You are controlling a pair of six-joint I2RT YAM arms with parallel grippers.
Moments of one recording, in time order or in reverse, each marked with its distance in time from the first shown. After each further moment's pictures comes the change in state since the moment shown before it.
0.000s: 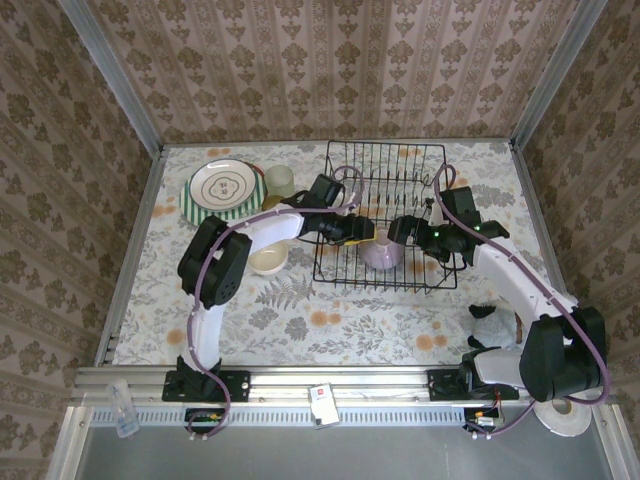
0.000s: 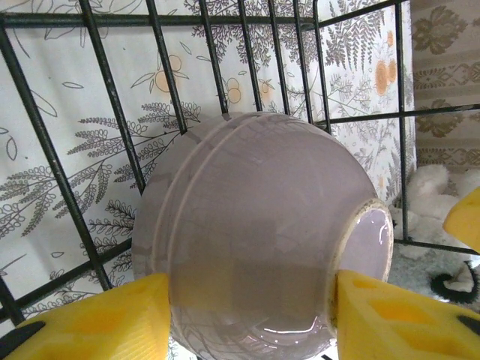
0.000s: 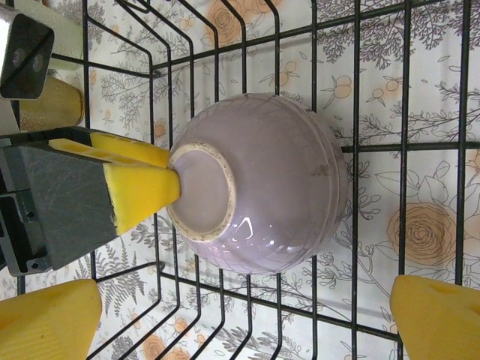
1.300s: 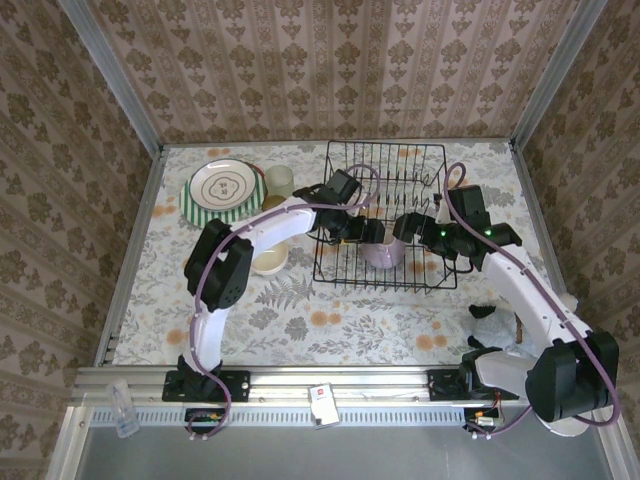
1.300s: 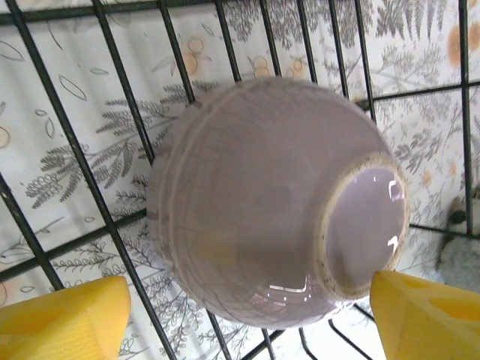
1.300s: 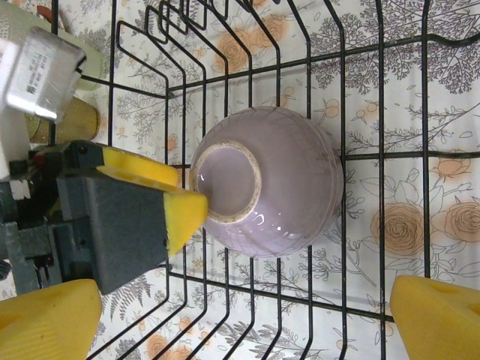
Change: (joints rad) left arm -0.079 0.012 0.192 -0.312 -0.211 0.102; right arm 0.005 -0.102 0.034 -0.075 0.060 0.000
